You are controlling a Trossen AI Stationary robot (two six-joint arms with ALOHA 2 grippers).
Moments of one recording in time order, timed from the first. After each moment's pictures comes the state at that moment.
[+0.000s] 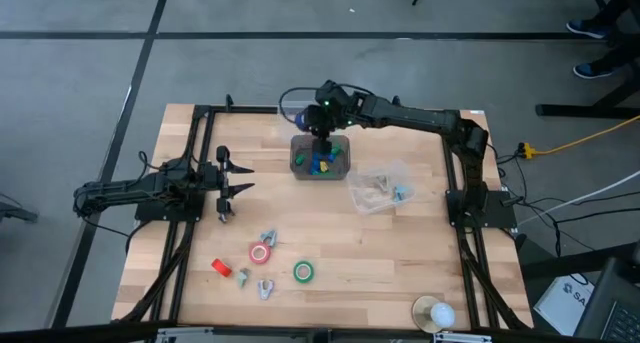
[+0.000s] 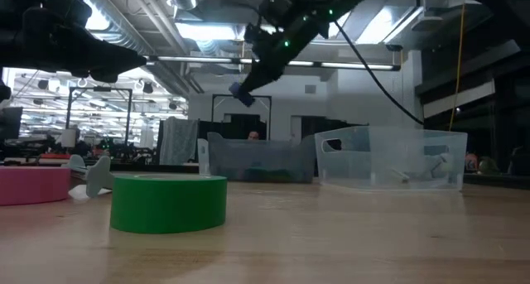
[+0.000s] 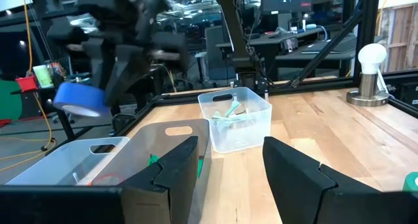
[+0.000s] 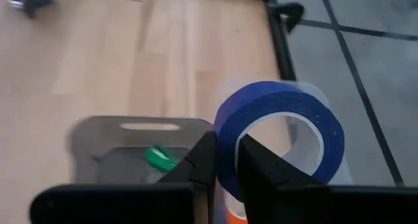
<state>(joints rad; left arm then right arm) 0.15 0.01 0.01 0.02 0.02 0.13 -0.36 1.99 1.72 -0.47 -0.10 -0.38</state>
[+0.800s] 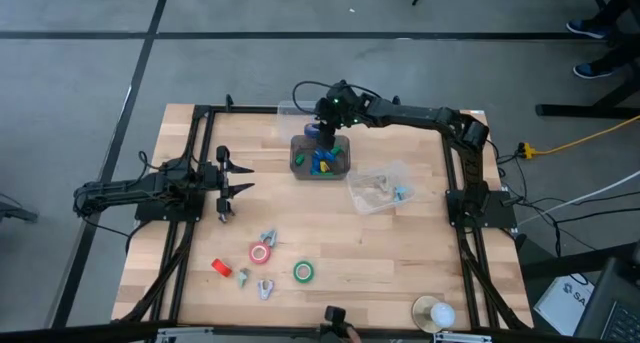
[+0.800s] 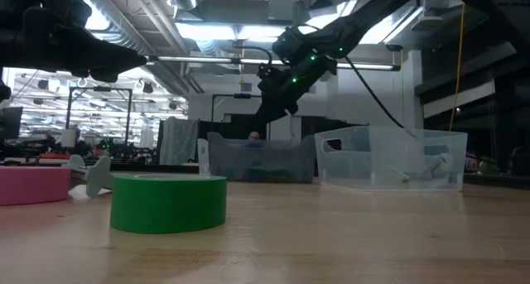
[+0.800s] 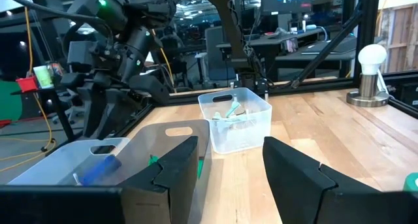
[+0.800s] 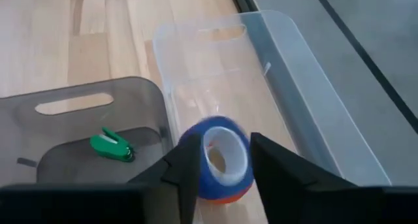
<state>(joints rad) 0.15 0.01 0.01 0.03 0.02 0.13 -0.48 2.01 1.50 -0.22 -0.12 -0.21</state>
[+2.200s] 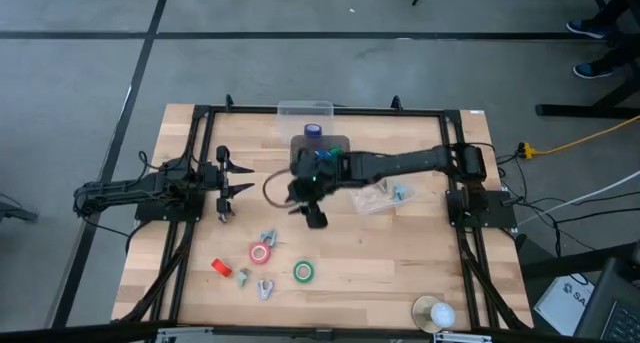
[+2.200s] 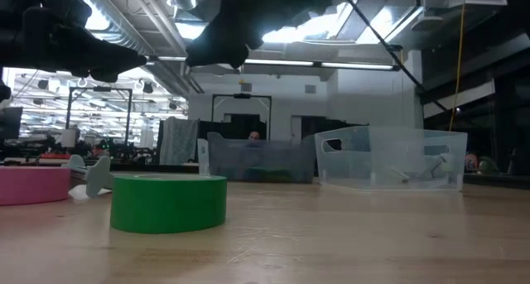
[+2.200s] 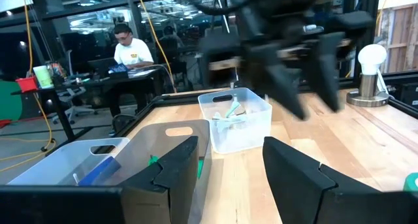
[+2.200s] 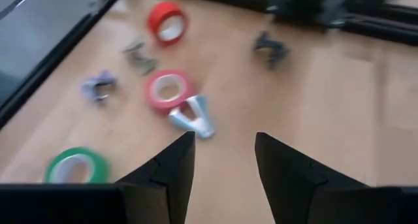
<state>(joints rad) 0.15 0.01 0.01 0.03 0.02 0.13 0.03 2.01 1.62 -0.32 -0.26 -0.19</state>
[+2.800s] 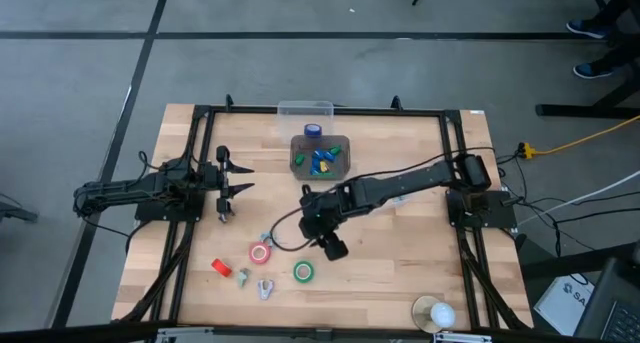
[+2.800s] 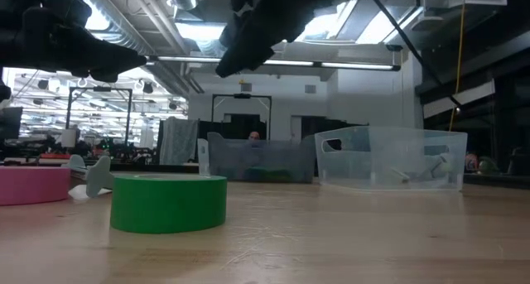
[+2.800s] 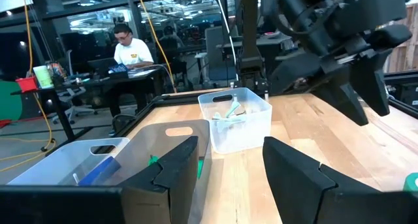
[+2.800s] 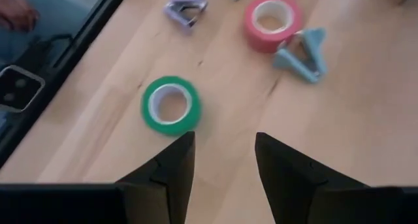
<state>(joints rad) 0.15 0.01 0.01 0.03 0.02 0.13 0.20 2.01 1.62 -0.56 -0.26 -0.19</state>
